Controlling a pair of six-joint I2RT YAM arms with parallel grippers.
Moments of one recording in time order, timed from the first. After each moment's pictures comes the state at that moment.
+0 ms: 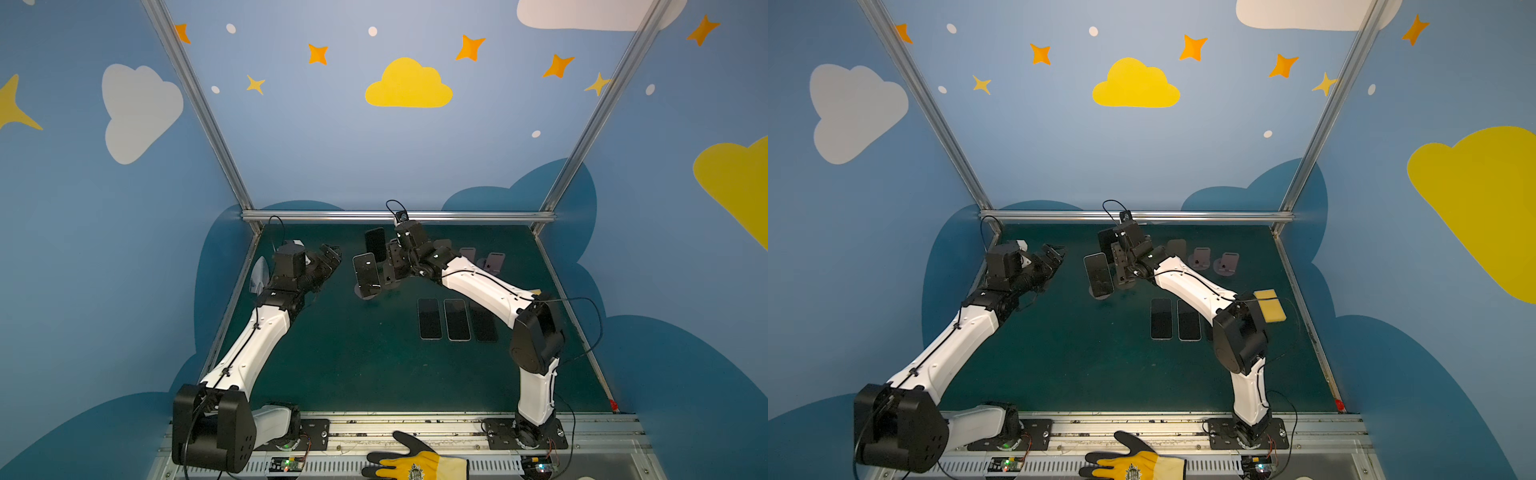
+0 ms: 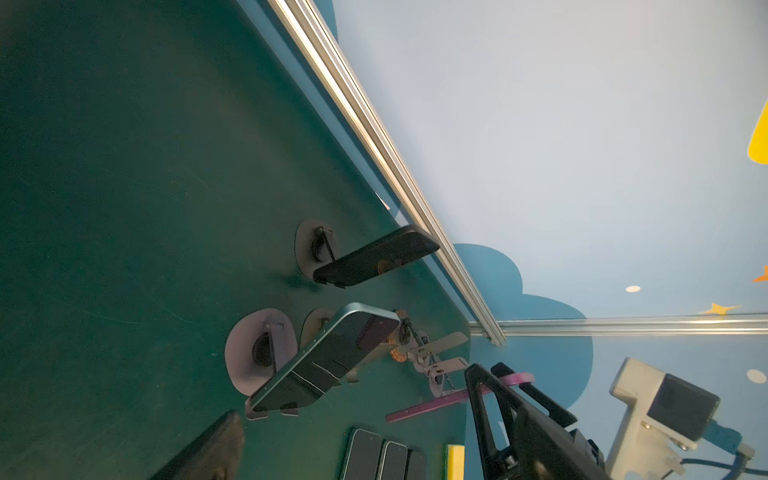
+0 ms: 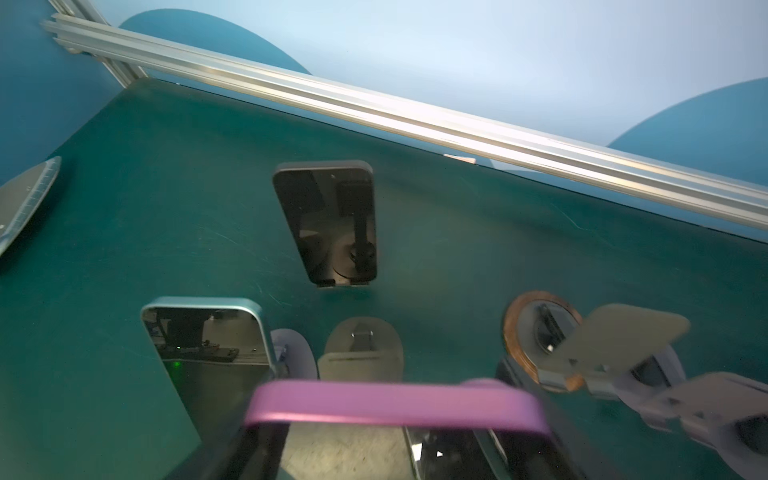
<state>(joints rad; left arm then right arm) -0.13 1.25 0.92 -0.12 0.26 -1.03 0.77 1.94 1.70 -0.39 0.36 0.21</state>
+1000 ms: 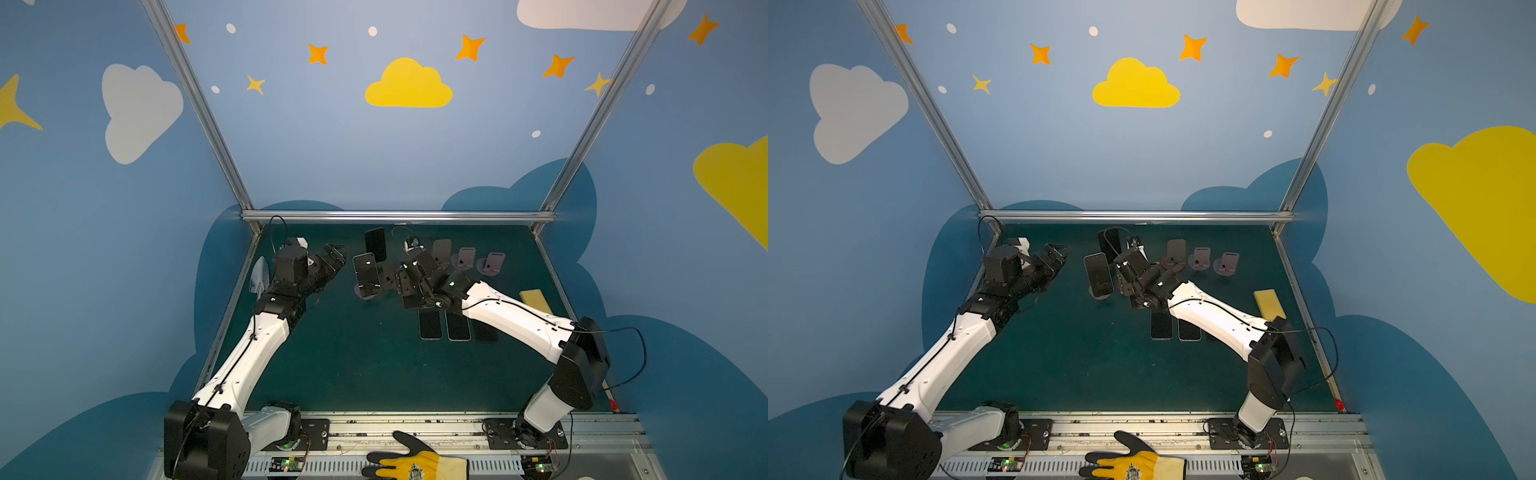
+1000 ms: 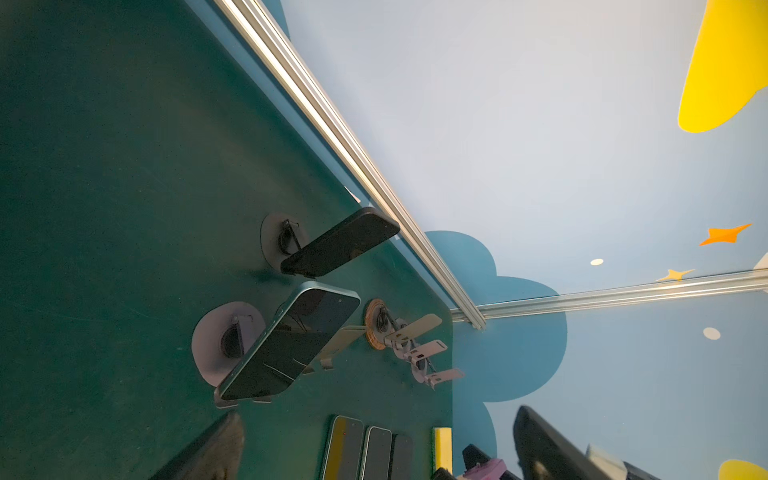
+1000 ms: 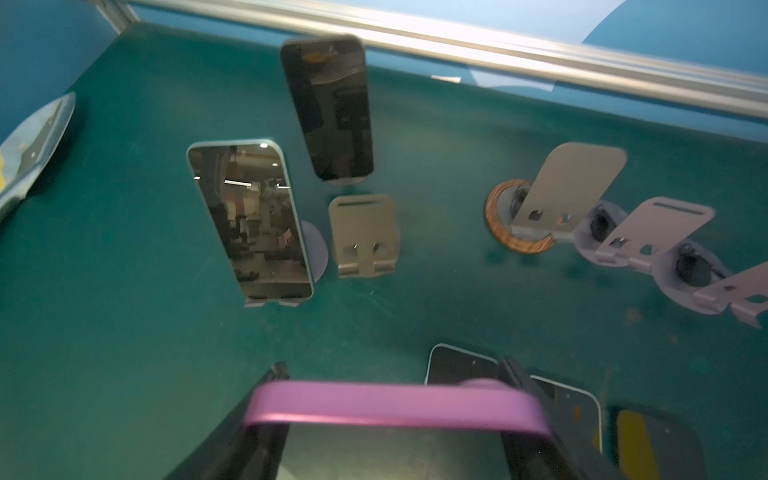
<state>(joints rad) -0.17 1.17 0.92 -0.13 0.24 -1.02 0.91 1.66 1.42 -0.51 0.45 0.40</state>
